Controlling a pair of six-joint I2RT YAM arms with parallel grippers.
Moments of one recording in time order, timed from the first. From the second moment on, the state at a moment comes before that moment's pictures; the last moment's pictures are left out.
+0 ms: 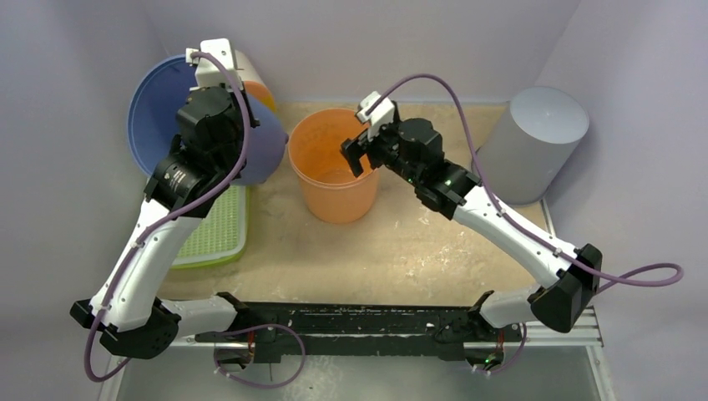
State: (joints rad) left arm -0.58 1.21 1.72 -0.57 -0.78 -0.06; right arm 0.75 1.37 1.35 -0.13 0.11 -0.16
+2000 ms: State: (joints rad) left arm -0.58 1.07 1.64 -0.62 -1.02 -0.06; right arm 0.82 1.53 1.39 0.05 -0.08 0.05
